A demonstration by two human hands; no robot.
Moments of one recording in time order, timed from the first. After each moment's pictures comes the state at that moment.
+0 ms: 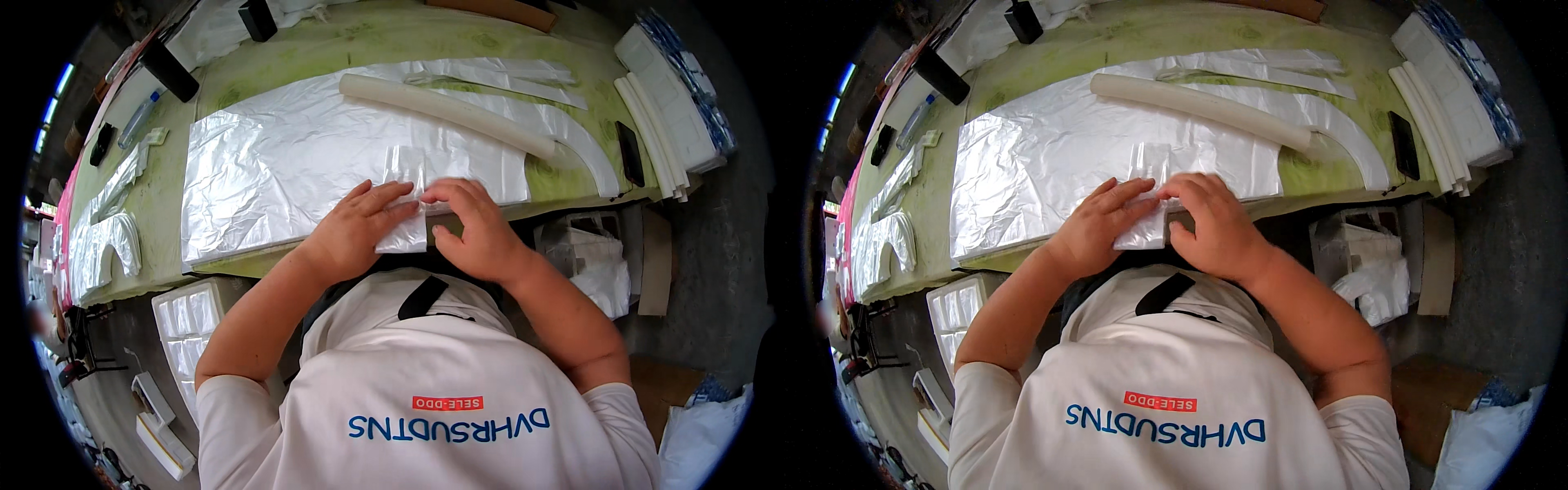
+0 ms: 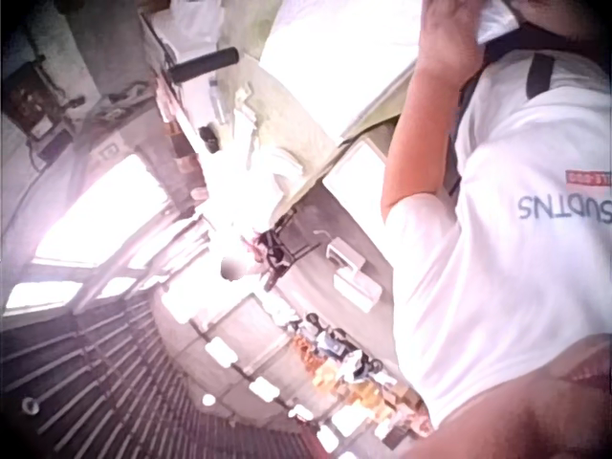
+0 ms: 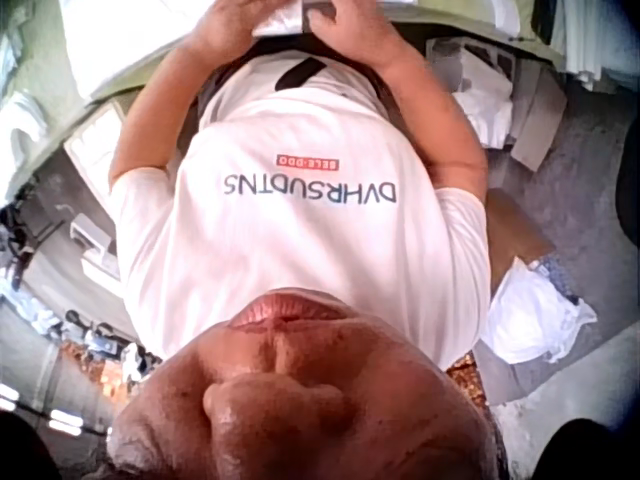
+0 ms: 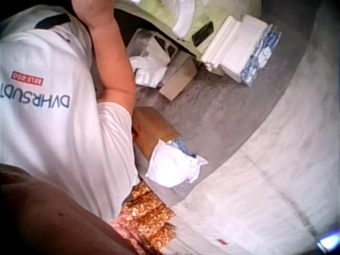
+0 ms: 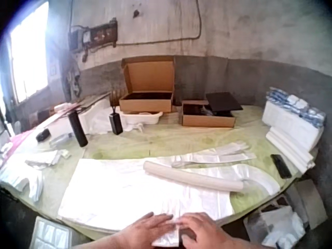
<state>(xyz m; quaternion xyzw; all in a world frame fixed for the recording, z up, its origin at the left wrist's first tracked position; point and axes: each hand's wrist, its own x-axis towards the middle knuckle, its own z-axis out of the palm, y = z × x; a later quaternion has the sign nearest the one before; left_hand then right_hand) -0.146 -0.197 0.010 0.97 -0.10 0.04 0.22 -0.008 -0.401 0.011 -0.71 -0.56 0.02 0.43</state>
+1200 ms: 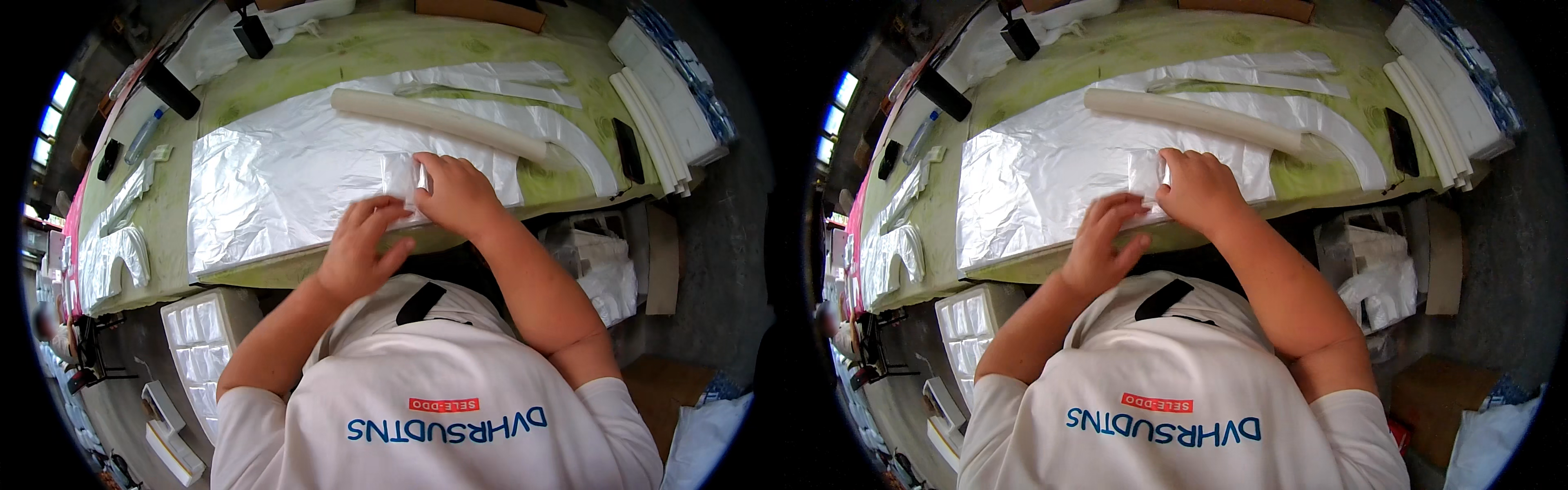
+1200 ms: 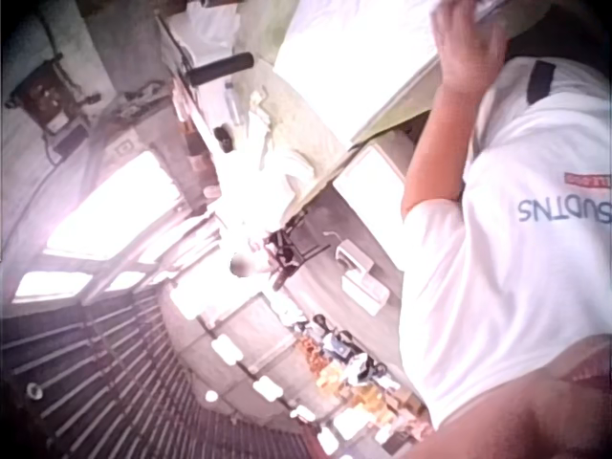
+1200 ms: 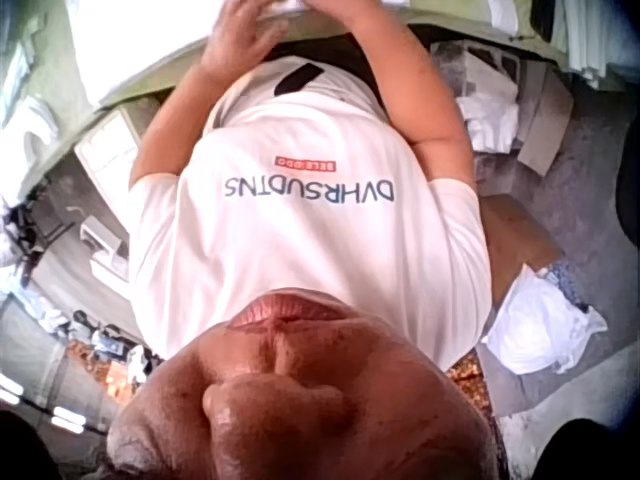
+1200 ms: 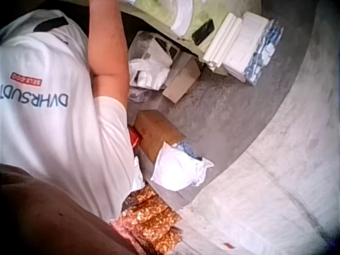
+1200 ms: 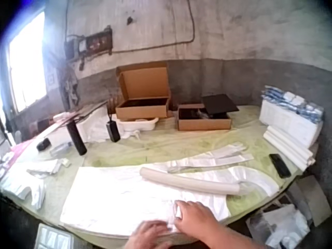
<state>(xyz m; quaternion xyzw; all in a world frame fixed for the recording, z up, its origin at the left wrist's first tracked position) -0.146 -0.228 0.000 0.92 -0.02 0.19 0.35 0.030 -0.357 -0.002 -0.85 -0.45 0.04 0.26</state>
